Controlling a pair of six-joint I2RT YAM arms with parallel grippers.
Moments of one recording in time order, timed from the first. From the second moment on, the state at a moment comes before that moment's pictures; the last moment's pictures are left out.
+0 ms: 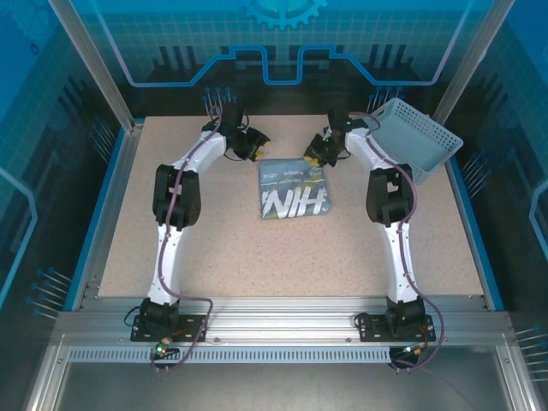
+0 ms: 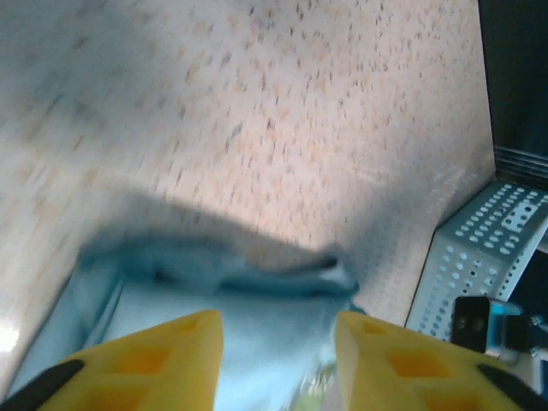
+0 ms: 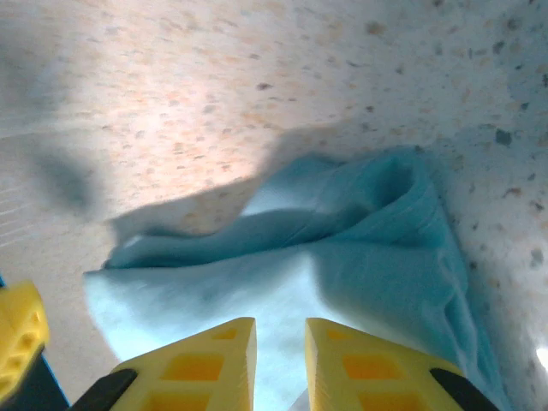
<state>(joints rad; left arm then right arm) -0.22 2.37 2.07 -0.62 0.44 -1.14 0.21 2.47 2.23 -0.88 -0.46 0.73</state>
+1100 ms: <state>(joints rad) -0.82 2.03 1.19 -0.02 -0.25 -2.09 0.11 1.15 1.04 -0.59 -0.68 0.80</state>
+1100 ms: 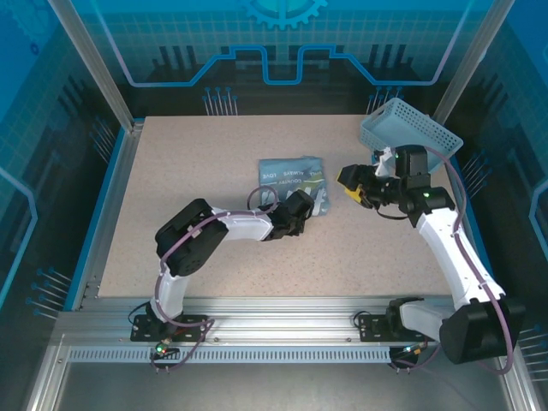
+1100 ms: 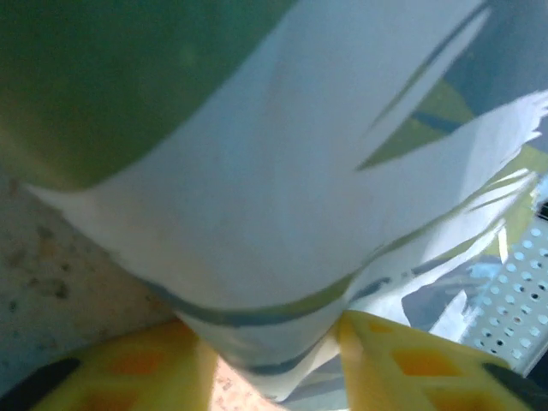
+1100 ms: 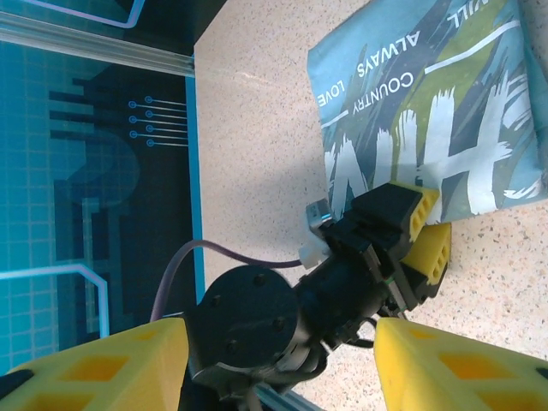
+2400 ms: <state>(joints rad) 0.28 2.20 1.39 0.05 0.36 -1.26 0.28 1.39 1.14 -0.53 -0.61 0.82</state>
